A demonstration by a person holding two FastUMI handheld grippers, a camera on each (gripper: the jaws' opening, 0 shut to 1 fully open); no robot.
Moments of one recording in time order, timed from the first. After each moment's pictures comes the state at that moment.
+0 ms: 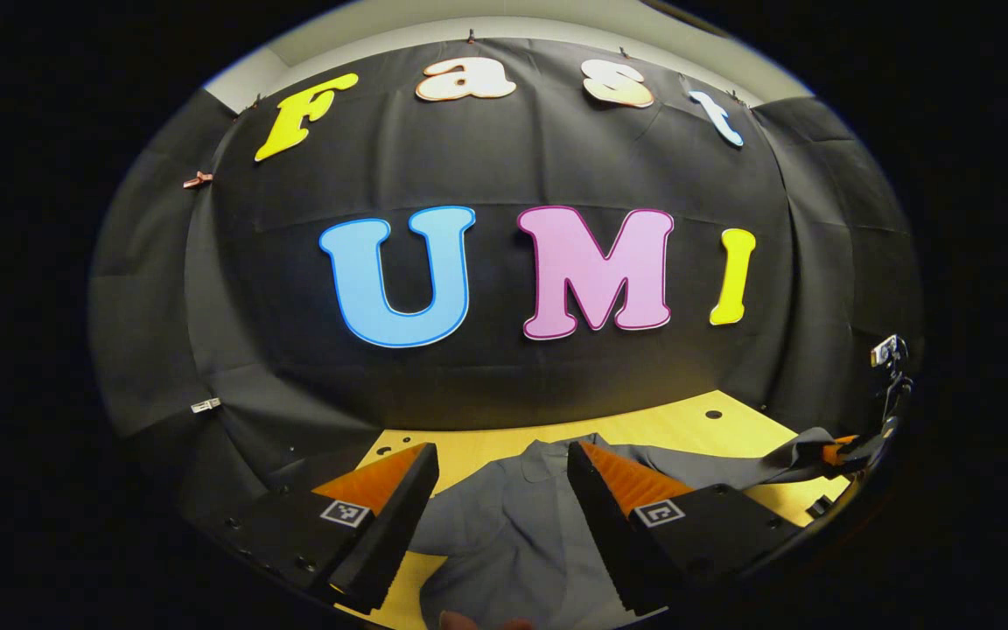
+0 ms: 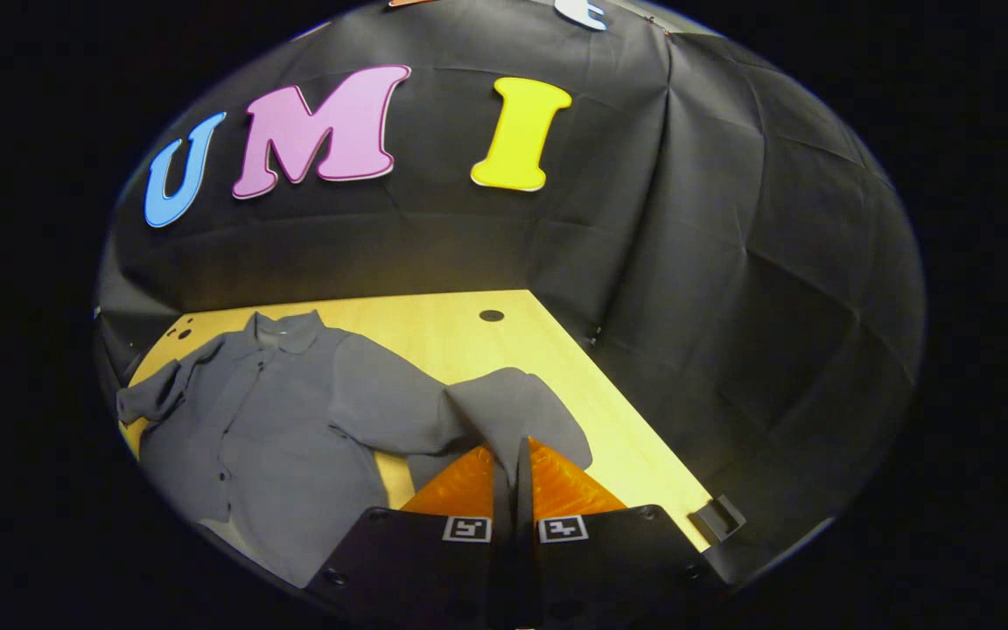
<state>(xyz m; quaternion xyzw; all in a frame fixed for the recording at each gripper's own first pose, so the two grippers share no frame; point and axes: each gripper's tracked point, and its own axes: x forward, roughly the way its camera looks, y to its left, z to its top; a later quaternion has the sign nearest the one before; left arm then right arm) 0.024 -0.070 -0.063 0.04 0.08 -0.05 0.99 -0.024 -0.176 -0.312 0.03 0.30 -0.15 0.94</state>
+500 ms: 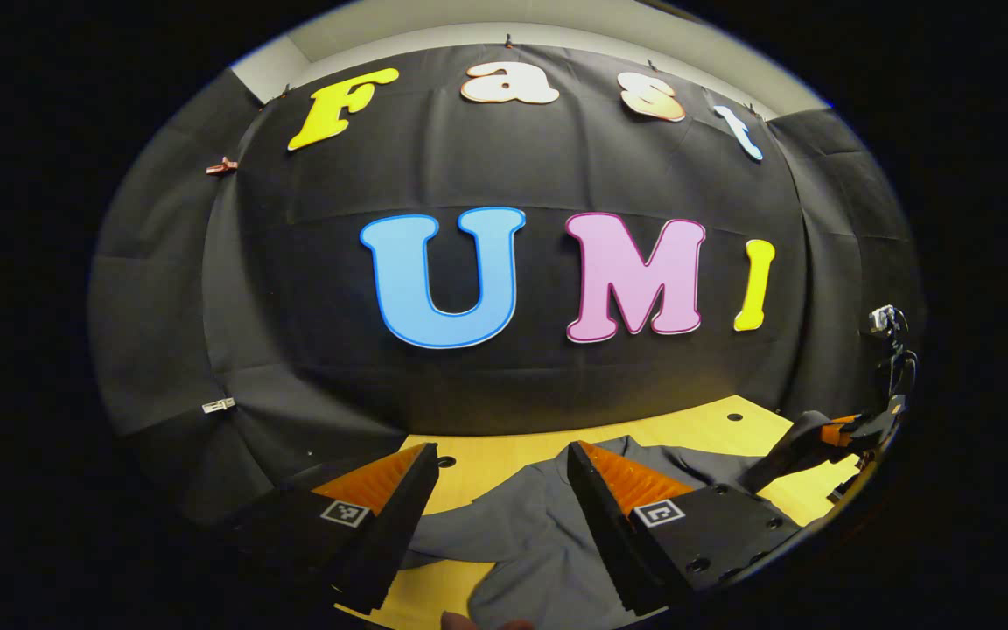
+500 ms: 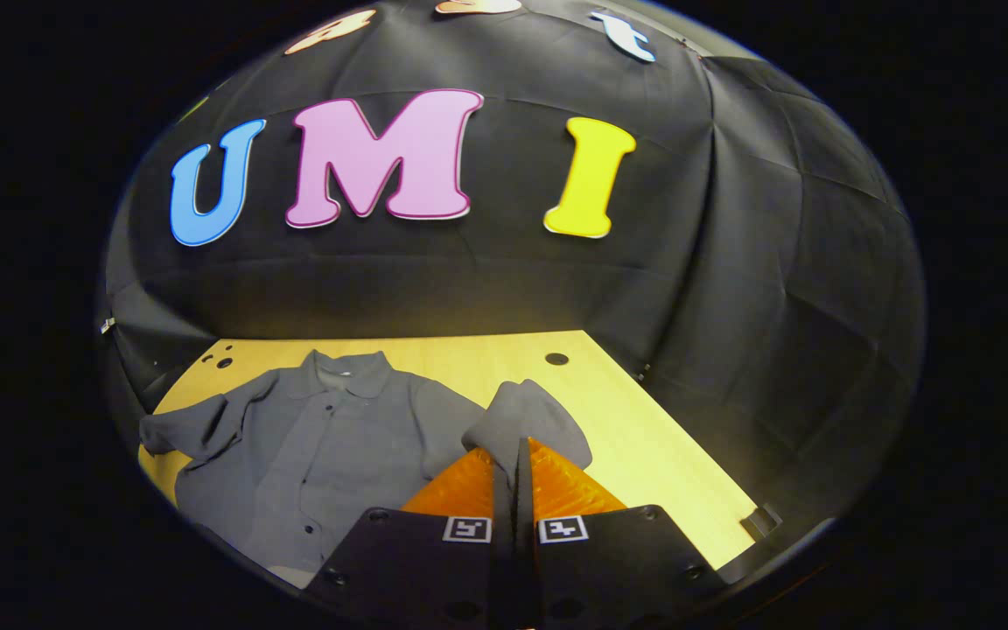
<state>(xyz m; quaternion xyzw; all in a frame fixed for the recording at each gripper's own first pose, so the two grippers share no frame) 0.034 0.024 -0.075 0.03 0.06 -0.04 1.00 0.036 -0.064 -0.257 0.03 0.26 -0.11 0.96</state>
